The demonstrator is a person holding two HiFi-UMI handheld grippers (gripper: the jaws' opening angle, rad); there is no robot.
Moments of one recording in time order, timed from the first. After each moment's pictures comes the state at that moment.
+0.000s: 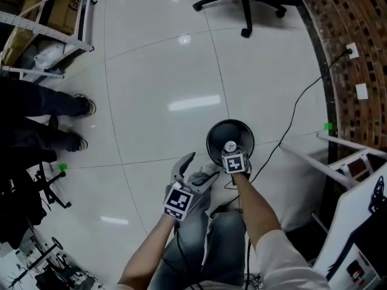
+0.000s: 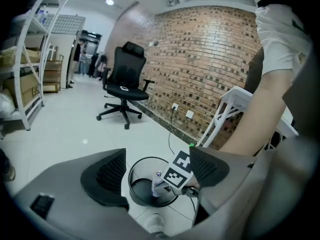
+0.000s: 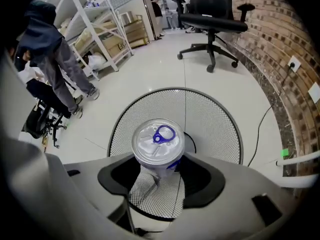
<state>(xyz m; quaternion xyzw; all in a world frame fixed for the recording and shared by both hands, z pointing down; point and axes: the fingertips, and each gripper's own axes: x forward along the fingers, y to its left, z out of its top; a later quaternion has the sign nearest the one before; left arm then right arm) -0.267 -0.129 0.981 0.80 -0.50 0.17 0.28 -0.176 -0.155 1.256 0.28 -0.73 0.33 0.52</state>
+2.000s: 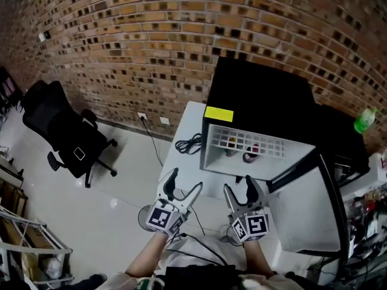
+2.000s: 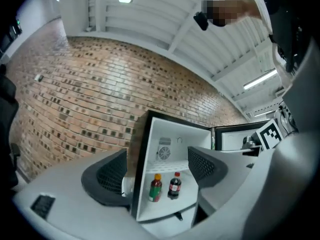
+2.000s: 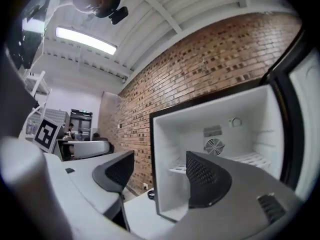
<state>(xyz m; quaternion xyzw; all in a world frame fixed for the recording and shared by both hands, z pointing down) 0.162 -0.021 0.389 0.99 -0.08 -0.05 0.07 0.271 0.096 0.399 0.83 -0.56 0.01 -0.04</state>
